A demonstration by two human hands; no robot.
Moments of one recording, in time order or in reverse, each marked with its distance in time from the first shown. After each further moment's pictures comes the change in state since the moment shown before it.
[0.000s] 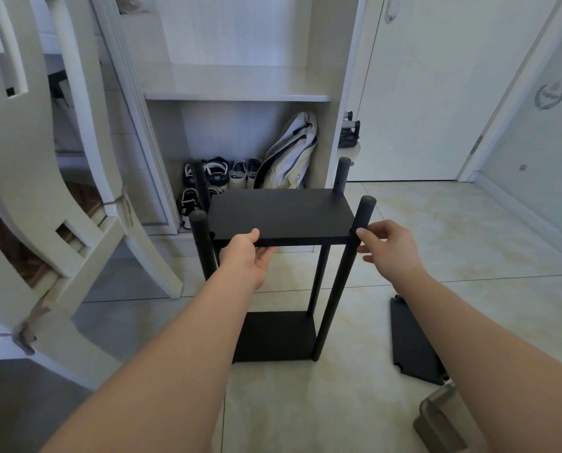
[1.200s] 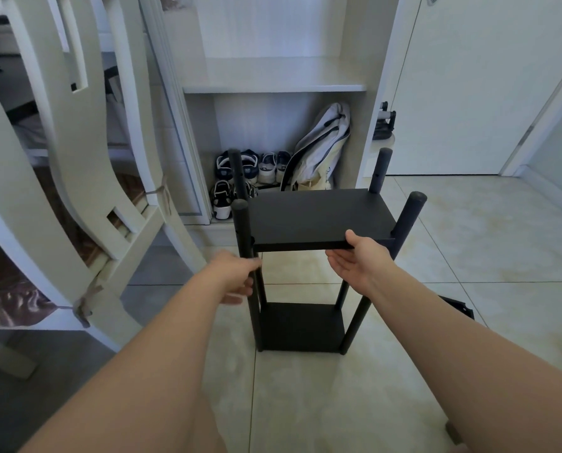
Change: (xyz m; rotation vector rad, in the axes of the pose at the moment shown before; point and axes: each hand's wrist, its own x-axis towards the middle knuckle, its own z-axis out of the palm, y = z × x) left_hand -0.039 0.056 -0.075 1.270 0.112 0.030; right_hand -0.034 -0.026 0.092 0.757 -0.185 0.667
